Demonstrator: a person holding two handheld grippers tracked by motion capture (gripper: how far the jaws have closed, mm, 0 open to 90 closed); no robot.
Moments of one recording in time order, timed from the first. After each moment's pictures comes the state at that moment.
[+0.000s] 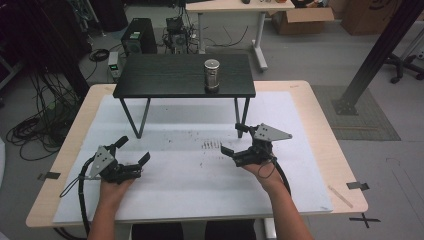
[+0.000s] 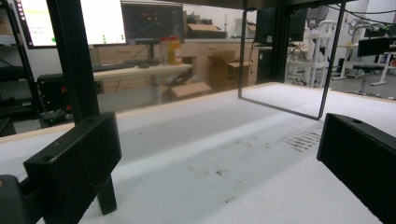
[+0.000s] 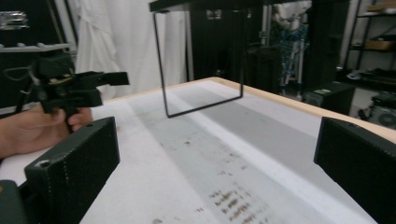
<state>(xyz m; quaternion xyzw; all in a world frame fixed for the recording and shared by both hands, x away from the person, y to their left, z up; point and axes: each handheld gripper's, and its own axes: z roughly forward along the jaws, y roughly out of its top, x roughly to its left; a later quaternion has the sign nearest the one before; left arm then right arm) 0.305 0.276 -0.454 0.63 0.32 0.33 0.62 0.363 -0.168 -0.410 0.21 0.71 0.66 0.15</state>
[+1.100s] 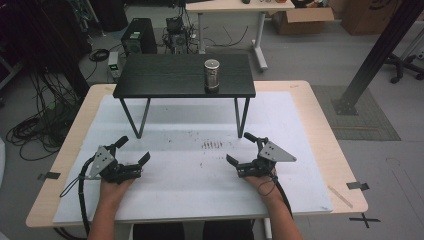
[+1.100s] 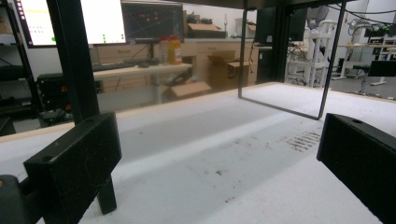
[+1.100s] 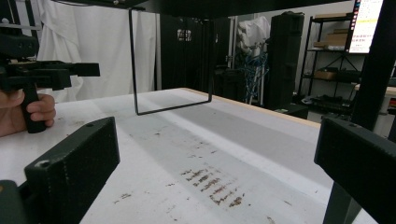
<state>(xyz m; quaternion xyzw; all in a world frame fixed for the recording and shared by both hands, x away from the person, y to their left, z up) 0.305 0.276 -0.454 0.64 0.32 0.33 0.62 0.341 -0.181 -0.455 0.22 0.67 0.67 0.23</state>
